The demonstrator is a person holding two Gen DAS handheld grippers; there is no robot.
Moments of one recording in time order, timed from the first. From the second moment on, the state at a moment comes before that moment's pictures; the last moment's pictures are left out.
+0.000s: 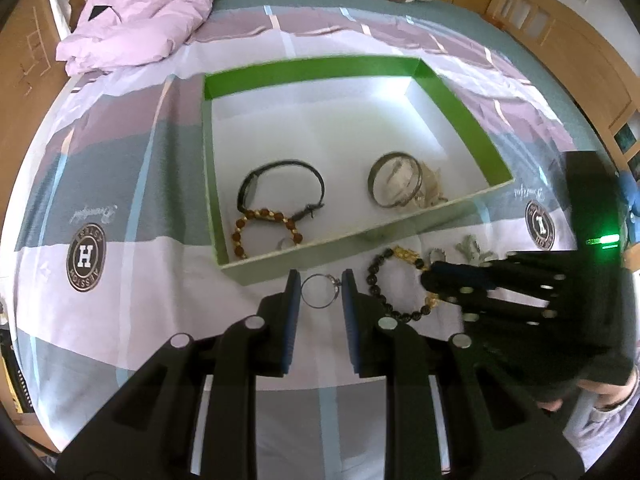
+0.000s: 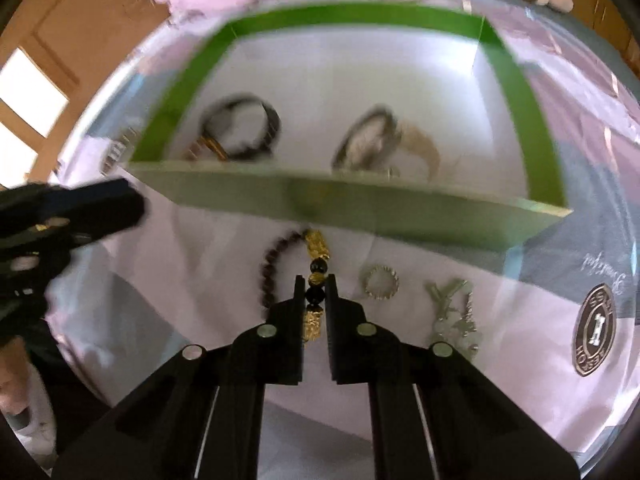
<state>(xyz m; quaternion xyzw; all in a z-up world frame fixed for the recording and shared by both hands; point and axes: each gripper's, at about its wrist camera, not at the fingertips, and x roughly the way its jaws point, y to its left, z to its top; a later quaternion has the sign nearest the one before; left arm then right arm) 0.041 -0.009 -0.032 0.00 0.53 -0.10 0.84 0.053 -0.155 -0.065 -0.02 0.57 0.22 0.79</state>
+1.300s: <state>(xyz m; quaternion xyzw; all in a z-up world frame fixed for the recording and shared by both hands) 0.039 -0.048 -0.047 0.03 0.54 -0.14 0.83 0.069 -0.246 -0.074 0.05 0.61 0.11 0.79</state>
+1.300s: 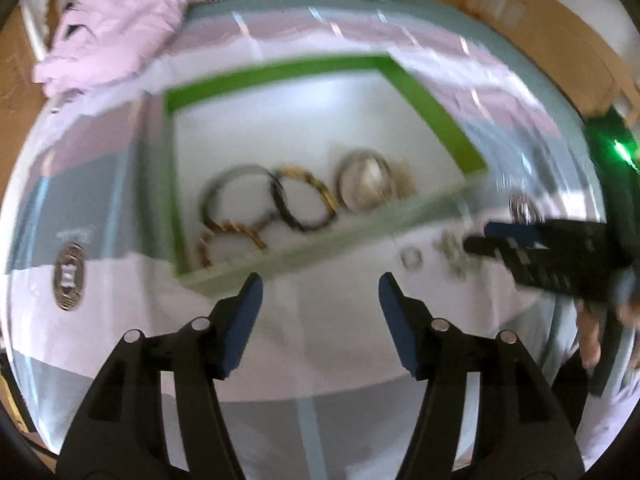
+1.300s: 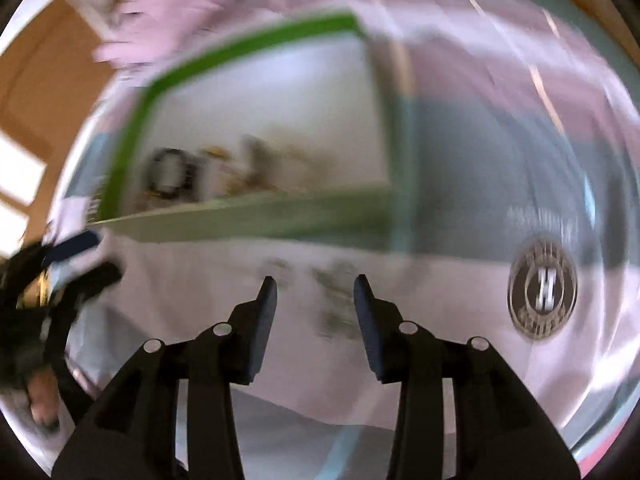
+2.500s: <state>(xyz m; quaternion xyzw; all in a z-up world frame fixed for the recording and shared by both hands) 0.061 -0.089 -0.102 0.04 0.60 -0.13 0.79 0.072 -0.263 -0.091 0.00 0.63 0.05 0.77</state>
